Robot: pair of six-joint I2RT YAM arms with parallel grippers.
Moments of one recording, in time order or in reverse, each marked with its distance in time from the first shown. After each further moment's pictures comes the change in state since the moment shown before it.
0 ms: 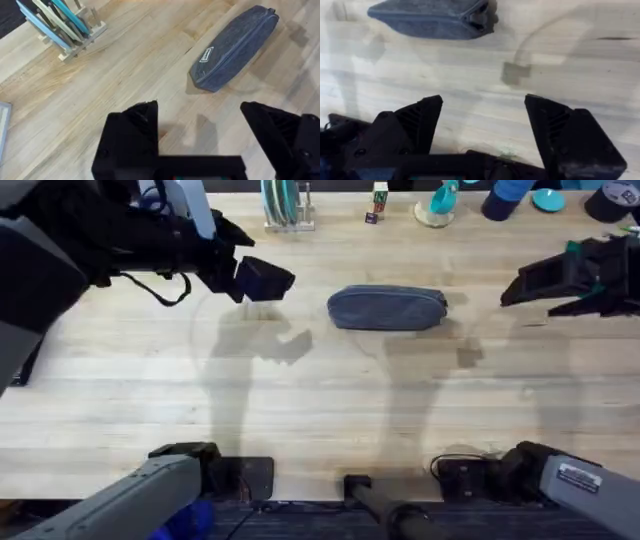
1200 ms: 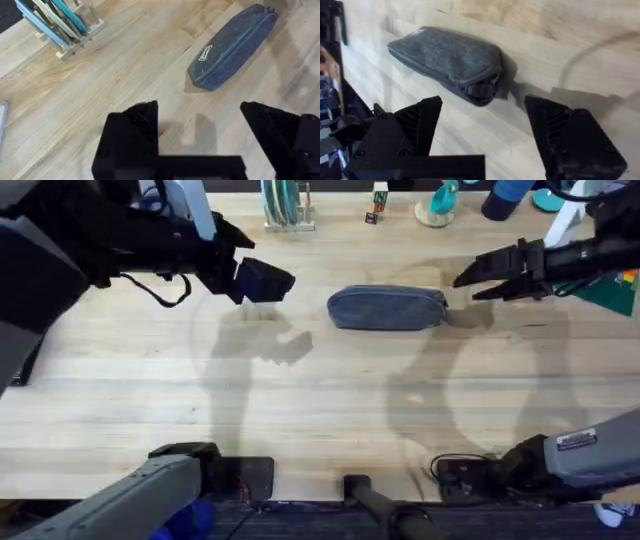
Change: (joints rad) left arm 0.000 0.000 0.000 -0.012 0.000 0.000; right arm -0.018 0.554 0.000 0.304 -0.384 -0.218
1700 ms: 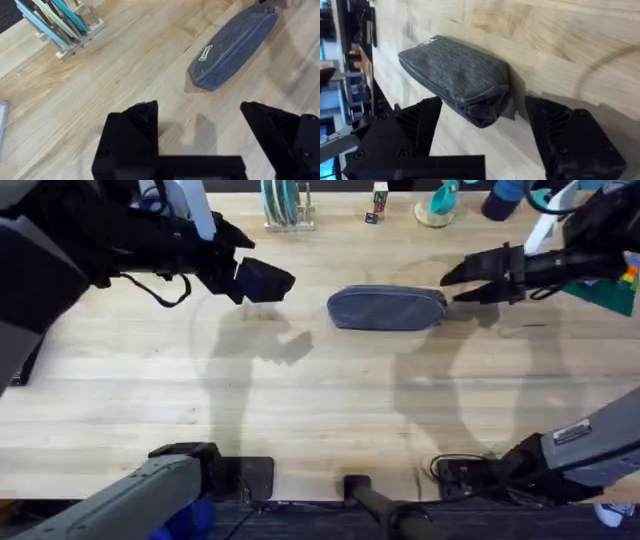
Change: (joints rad) left arm 0.000 0.000 0.000 0.000 0.000 0.000; right arm 0.025 0.135 0.000 0.065 -0.137 -0.005
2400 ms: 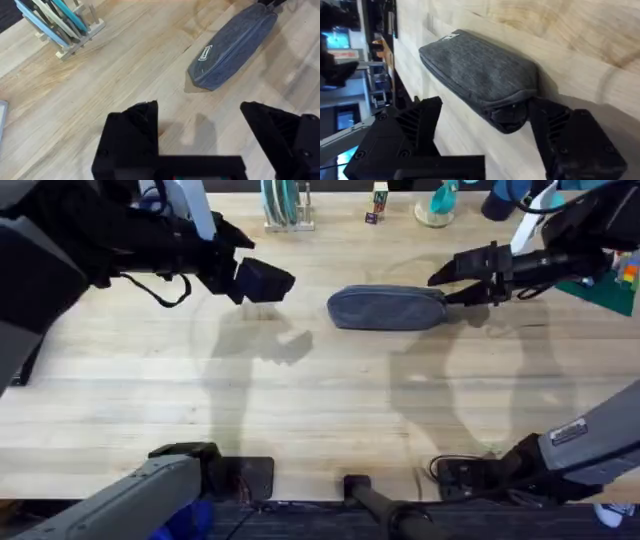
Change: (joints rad) left arm 0.000 0.000 0.000 -0.001 0.000 0.000; right arm 0.063 0.012 0.000 -0.054 -0.070 0.005
